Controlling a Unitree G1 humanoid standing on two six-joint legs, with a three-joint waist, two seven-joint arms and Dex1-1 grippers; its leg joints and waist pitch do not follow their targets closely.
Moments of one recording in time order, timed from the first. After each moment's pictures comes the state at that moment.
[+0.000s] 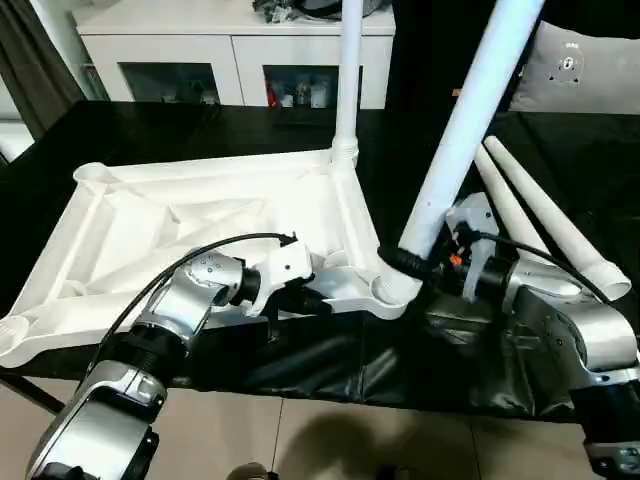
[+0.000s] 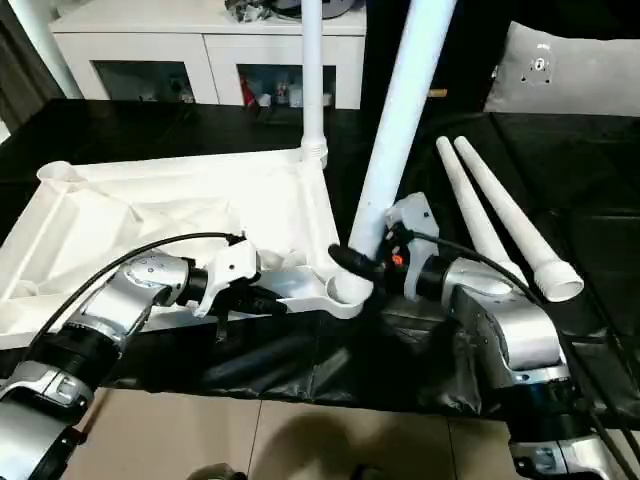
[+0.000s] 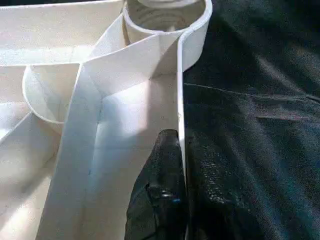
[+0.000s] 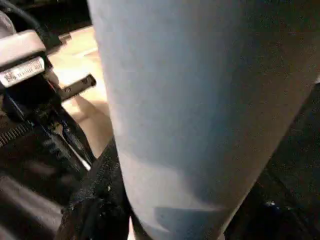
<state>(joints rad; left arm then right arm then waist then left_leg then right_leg) -0.63 0.35 -0.33 0.64 0.04 0.02 -1.19 -0.37 -0.46 0.08 0.06 0.35 0.48 0.82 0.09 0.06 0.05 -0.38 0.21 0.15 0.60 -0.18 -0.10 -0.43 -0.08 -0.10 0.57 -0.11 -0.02</state>
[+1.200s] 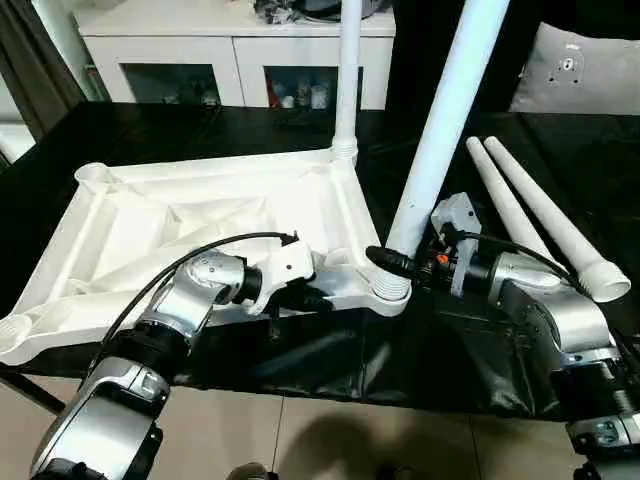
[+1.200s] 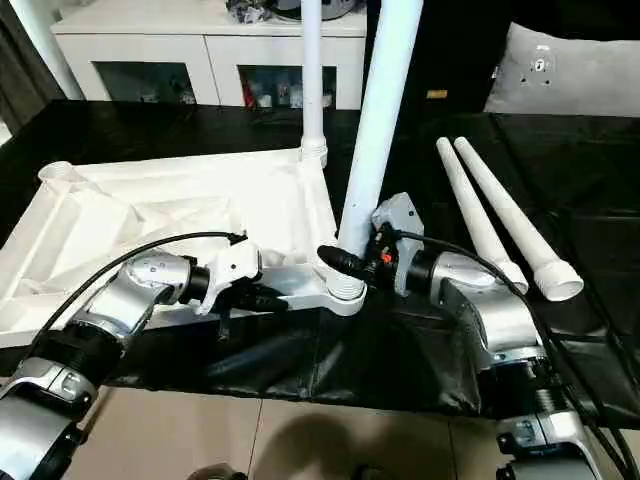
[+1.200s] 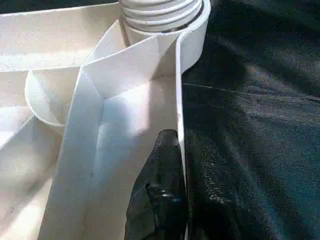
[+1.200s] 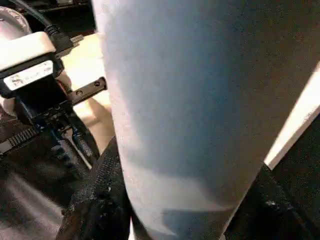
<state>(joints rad) -0.65 0.32 -0.33 0.70 0.05 -0.04 -1.17 -0.45 -0.41 0.11 0.25 0.32 0.34 0.92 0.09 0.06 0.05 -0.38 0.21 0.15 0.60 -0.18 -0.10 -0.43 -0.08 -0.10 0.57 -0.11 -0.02</state>
